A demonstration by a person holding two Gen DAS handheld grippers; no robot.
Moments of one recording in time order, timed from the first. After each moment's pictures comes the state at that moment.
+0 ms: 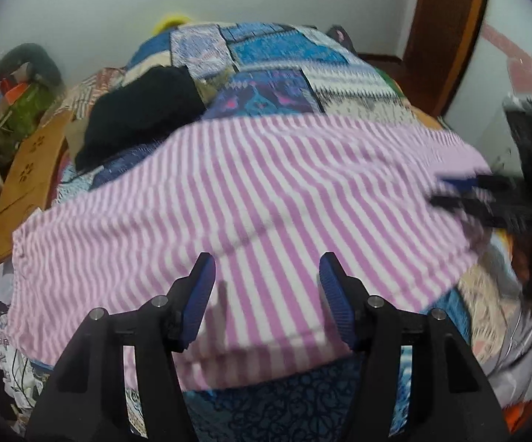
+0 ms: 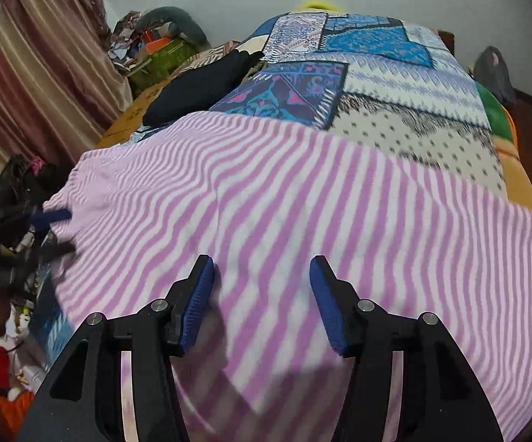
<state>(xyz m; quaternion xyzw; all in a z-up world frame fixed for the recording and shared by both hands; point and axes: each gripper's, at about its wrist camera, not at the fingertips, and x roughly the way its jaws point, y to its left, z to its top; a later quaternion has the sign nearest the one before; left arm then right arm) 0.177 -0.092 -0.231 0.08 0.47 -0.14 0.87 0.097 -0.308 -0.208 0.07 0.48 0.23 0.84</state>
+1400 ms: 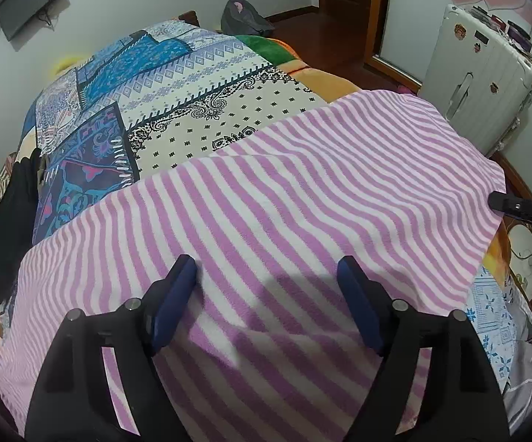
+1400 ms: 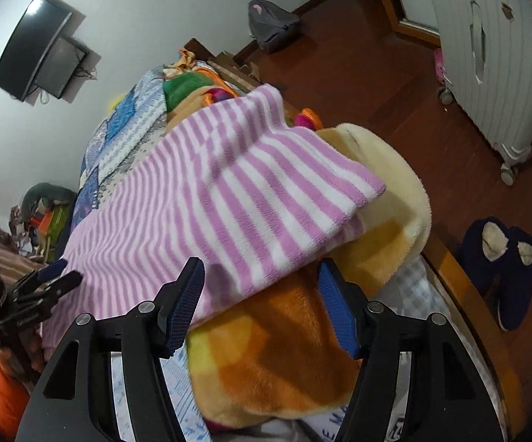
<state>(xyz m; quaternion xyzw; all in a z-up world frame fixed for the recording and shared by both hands) 0.239 -0.332 -0.290 0.22 0.49 -0.26 0.81 -0.019 -0.547 -0.269 0.38 0.42 -0.06 0.82</state>
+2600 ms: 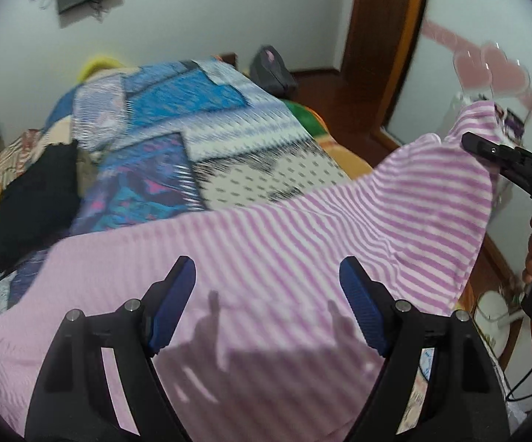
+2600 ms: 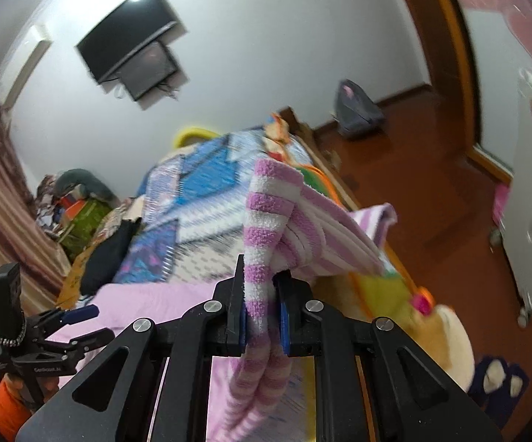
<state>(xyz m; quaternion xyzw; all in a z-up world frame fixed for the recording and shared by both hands) 0.244 -0.237 -0.212 0.09 0.43 -0.25 0.86 0.070 -0.475 -0.124 0.22 0.30 0.02 0.93</state>
